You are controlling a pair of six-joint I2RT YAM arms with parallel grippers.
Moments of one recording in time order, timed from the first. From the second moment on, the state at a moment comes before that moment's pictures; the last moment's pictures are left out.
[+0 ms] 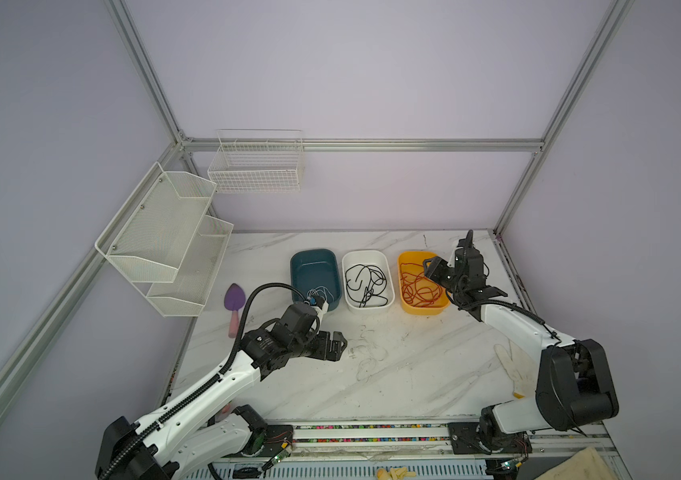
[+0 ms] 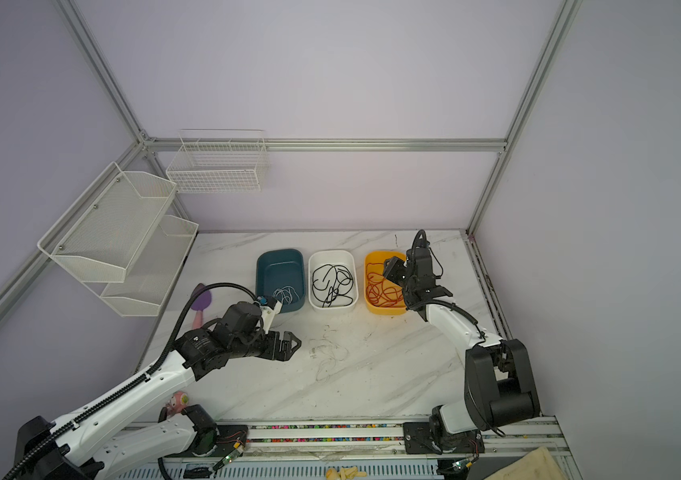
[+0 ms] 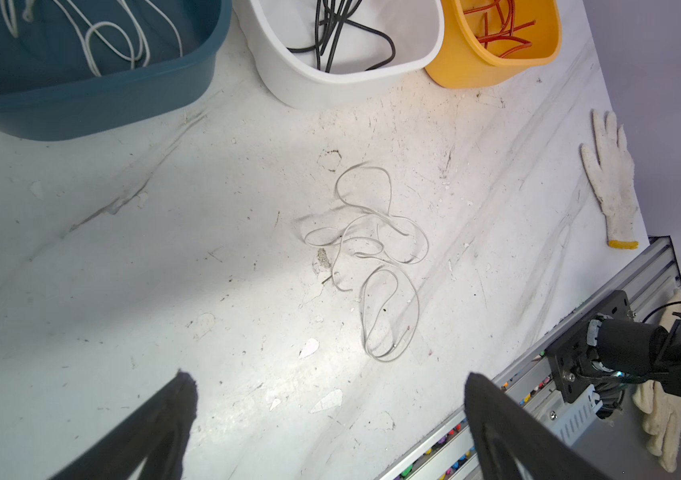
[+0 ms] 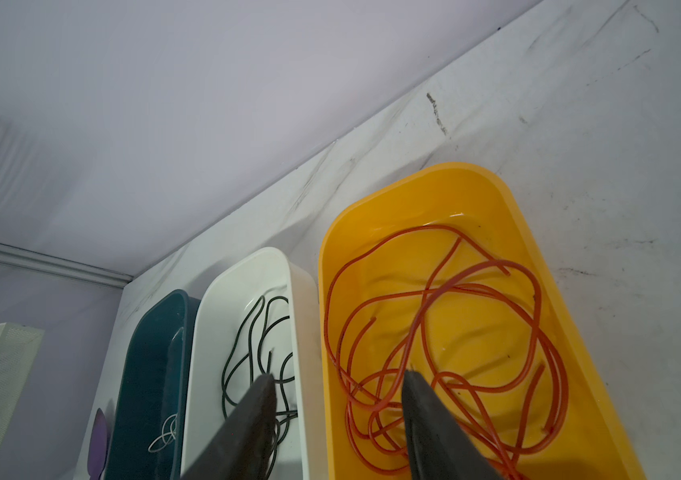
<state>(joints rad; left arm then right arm) -0.67 1.01 0.77 -0.64 0.12 -0.52 0.23 1.43 0.93 0.03 -0.08 0.68</state>
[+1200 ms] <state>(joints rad) -0.71 0.88 0.75 -0.68 -0.09 -0.61 0.95 1.36 0.63 0.05 -0.04 0.53</state>
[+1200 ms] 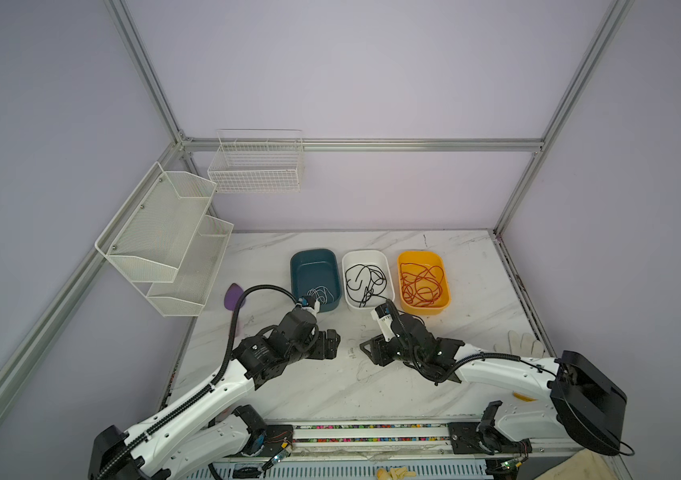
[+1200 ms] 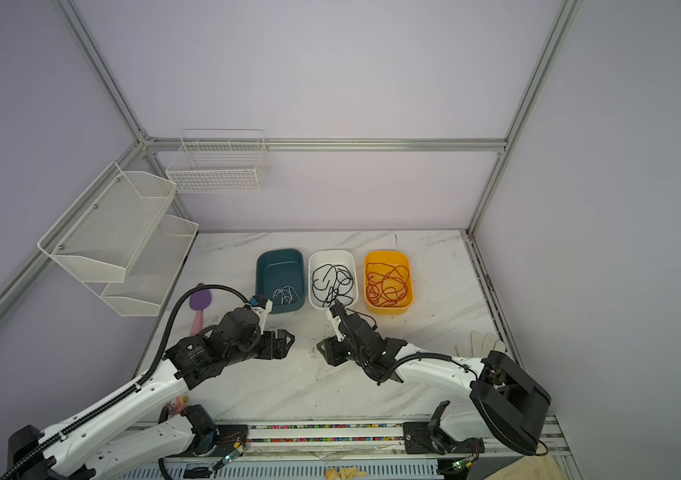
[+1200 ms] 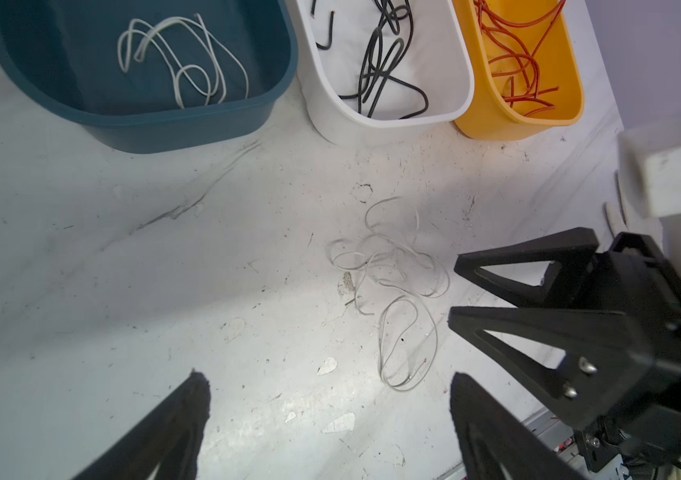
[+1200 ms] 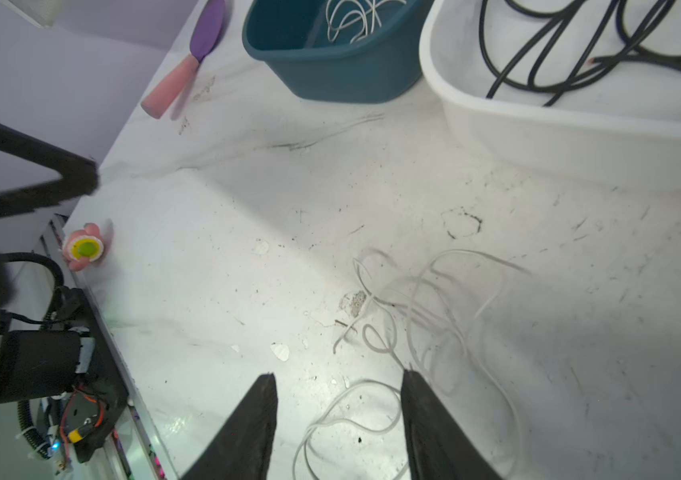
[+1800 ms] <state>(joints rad) -0.70 0.80 0.76 -0.83 -0.18 -0.56 0.98 1.49 0.64 0.05 0.14 0.53</state>
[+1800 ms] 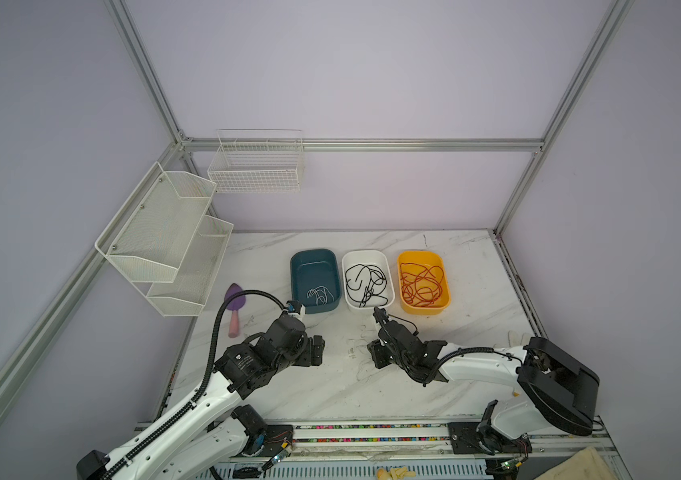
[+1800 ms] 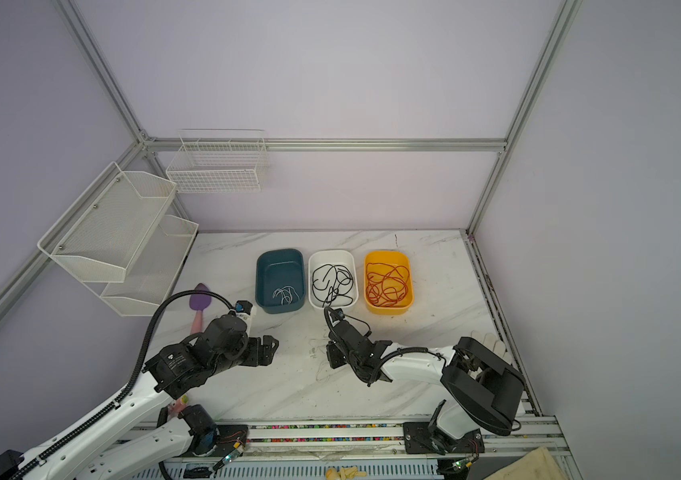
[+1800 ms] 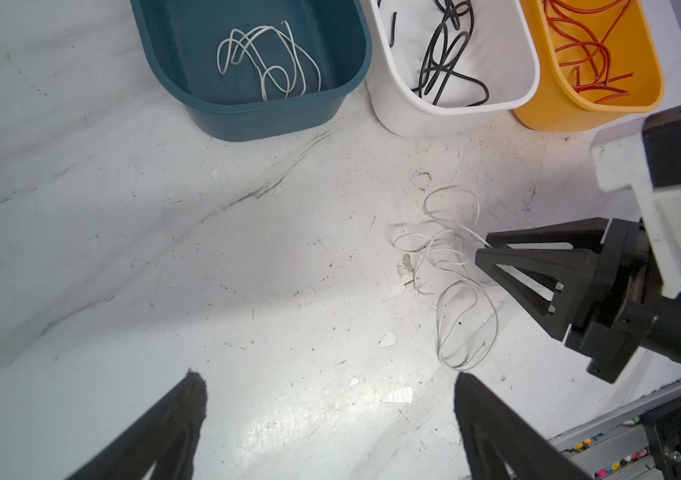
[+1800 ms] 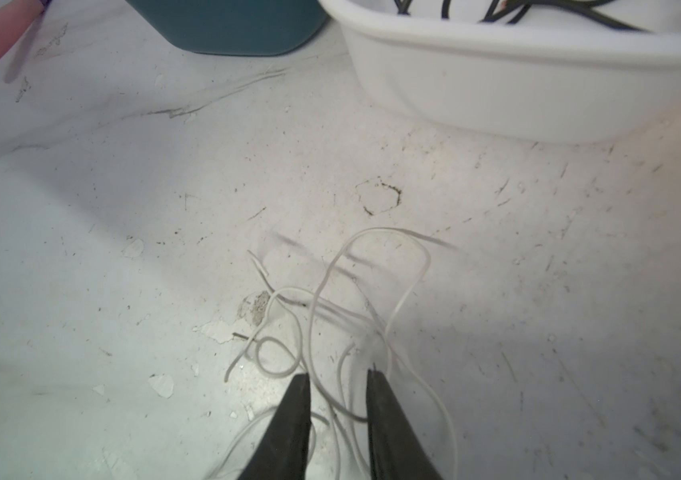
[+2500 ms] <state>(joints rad) -0.70 0.75 0.76 -0.83 -0.20 -0.53 0.98 1.26 1.09 -0.18 0.18 0.42</state>
